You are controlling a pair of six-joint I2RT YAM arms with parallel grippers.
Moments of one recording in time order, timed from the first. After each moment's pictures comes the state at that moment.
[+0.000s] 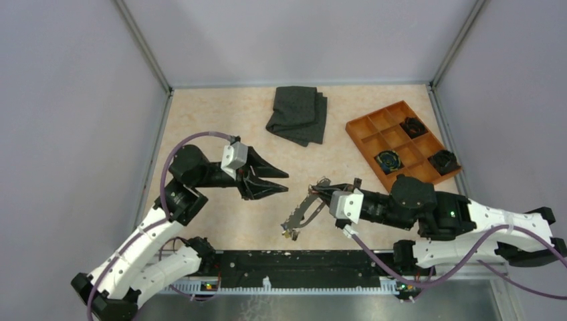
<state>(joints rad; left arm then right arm) -0.63 0.79 0.87 0.03 0.95 -0.12 1.48 0.80 1.10 -0.42 0.26 -0.62</state>
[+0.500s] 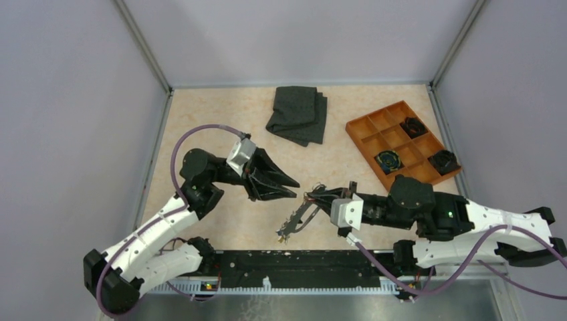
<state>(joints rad) -0.67 0.91 0.79 0.54 1.11 -0.47 1.48 0.79 1.09 -0.38 0.13 -0.66</state>
